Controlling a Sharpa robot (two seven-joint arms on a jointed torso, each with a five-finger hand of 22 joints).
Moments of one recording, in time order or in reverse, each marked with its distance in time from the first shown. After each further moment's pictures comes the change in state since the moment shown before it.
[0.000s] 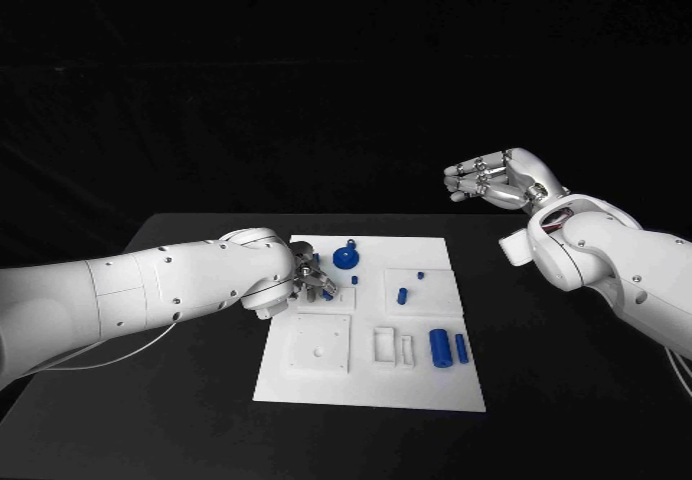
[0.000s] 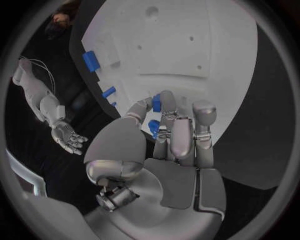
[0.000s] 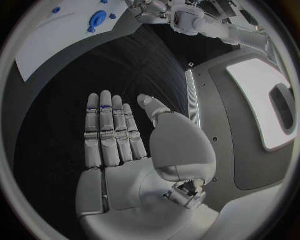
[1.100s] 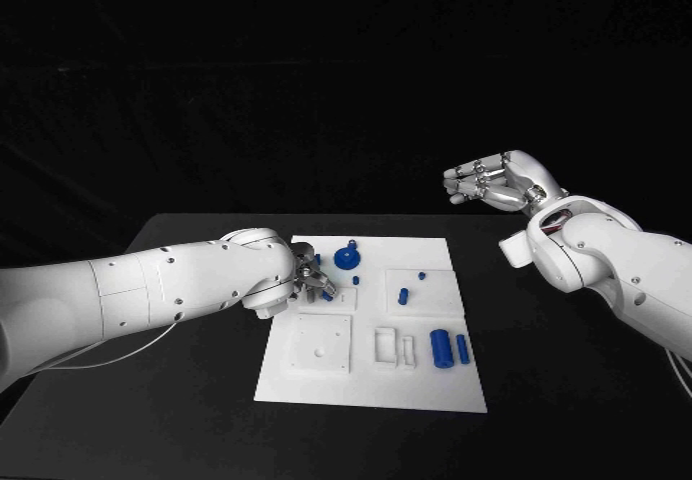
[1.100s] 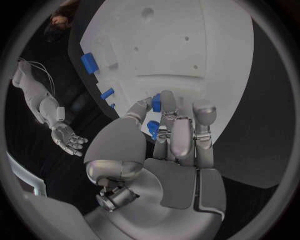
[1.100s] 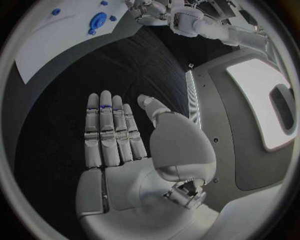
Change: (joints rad) left arm -0.002 0.003 0.001 -0.010 -0.014 0.013 0.002; left_hand 0.000 0.000 -0.001 -0.001 -0.006 0.000 0.000 0.004 0.008 0.000 0.000 0.000 0.000 0.000 0.003 0.000 -0.006 0.000 0.000 0.000 -0.007 0.000; right arm -0.001 0.005 0.000 -0.006 -0.008 0.011 -0.004; right_hand -0.004 0.004 0.000 0.000 0.005 0.000 0.000 0.000 0.000 0.000 0.000 0.000 0.000 0.003 -0.003 0.000 -0.018 0.000 0.000 0.000 0.004 -0.008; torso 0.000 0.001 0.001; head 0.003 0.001
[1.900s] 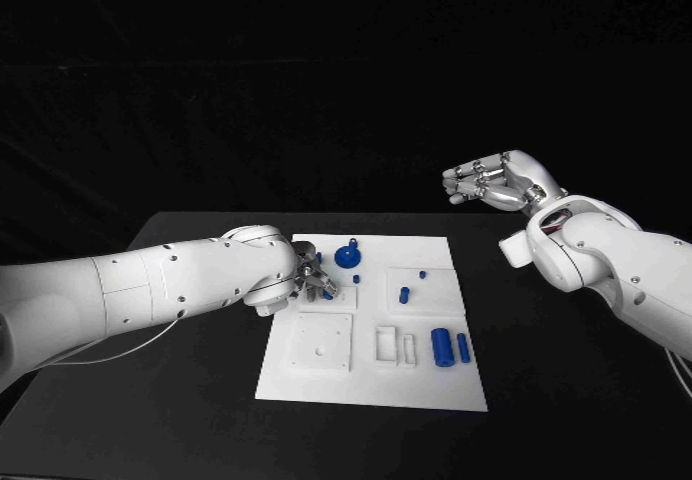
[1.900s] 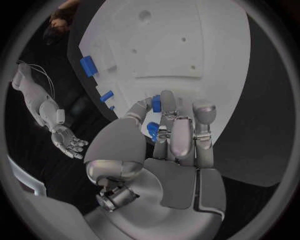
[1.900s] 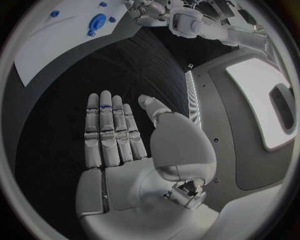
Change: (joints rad) left arm 0.001 0.007 0.002 -0.010 -0.016 0.032 -0.001; left_hand 0.004 -0.004 0.000 0.000 -0.004 0.000 0.000 -0.002 0.016 0.000 0.000 0.000 0.000 0.002 0.002 0.000 -0.006 0.000 -0.004 0.004 -0.017 0.000; right arm -0.002 0.005 0.000 -0.003 -0.001 0.008 0.000; right_hand -0.009 -0.001 -0.007 0.007 0.006 0.000 0.000 0.000 0.000 0.000 0.000 0.000 0.000 0.000 0.000 0.000 -0.002 0.000 0.000 0.000 0.000 -0.006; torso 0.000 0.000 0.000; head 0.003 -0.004
